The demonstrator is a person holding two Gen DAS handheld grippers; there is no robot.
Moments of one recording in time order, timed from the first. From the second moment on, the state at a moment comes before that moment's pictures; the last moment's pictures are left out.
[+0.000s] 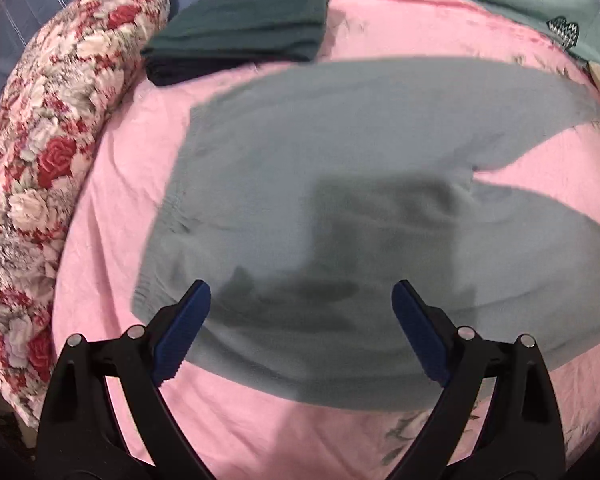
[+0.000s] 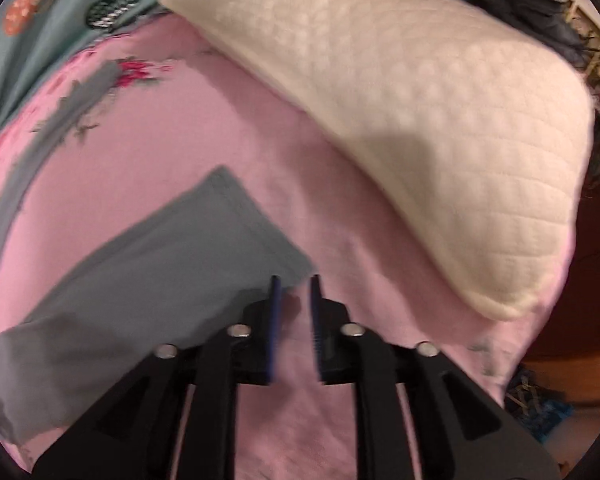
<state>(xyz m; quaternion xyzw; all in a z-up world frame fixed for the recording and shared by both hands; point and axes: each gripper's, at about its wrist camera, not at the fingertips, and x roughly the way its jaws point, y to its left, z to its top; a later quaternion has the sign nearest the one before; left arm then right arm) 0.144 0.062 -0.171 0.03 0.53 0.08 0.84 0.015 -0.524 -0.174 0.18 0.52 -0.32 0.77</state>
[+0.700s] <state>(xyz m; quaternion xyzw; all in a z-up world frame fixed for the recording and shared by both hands) 0.298 0.200 -0.182 0.04 0.54 -0.04 0.84 0.336 -0.171 -0.143 -0.23 0.48 0.35 0.77</state>
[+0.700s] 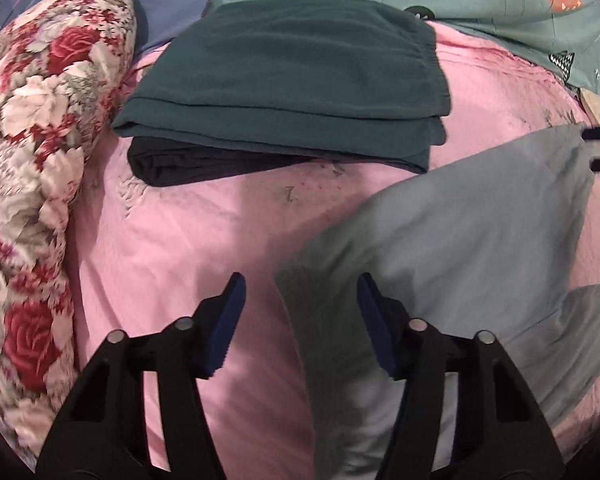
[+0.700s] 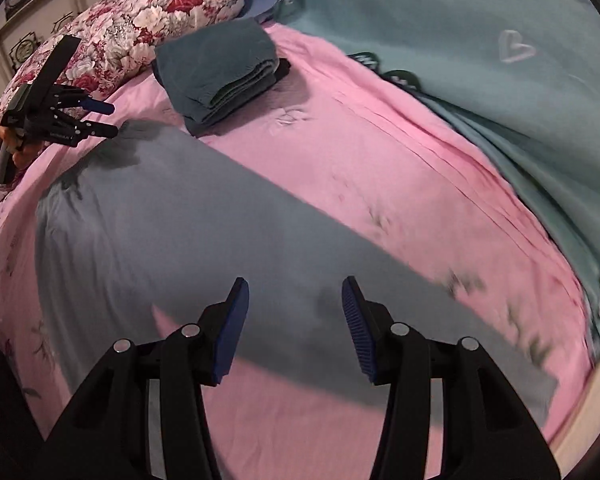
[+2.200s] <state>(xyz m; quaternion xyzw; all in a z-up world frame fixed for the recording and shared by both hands) 0.154 0.183 -0.128 0.12 0.50 -0.15 0.84 0.166 -0.164 -0.114 -0.33 0.47 0.42 0.70</state>
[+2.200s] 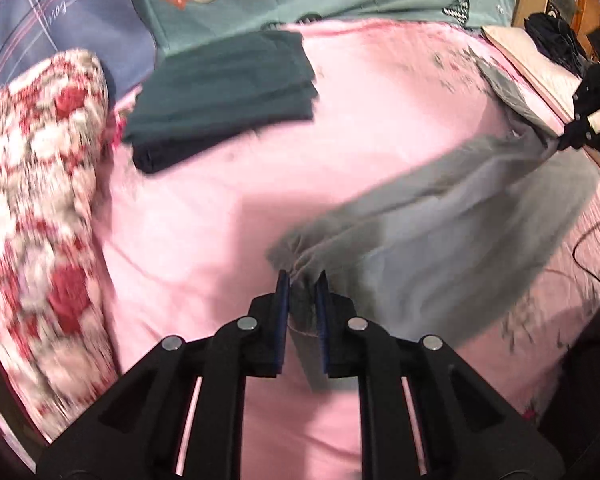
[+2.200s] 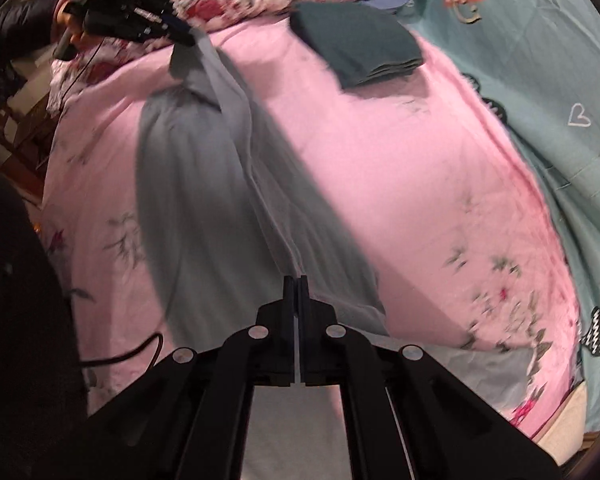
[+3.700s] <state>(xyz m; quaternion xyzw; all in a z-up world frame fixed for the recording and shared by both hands) 0.097 0.192 -0.142 0.01 0.44 -0.17 0.88 0.198 0.046 -0.113 -0.14 0.42 0.46 0.77</state>
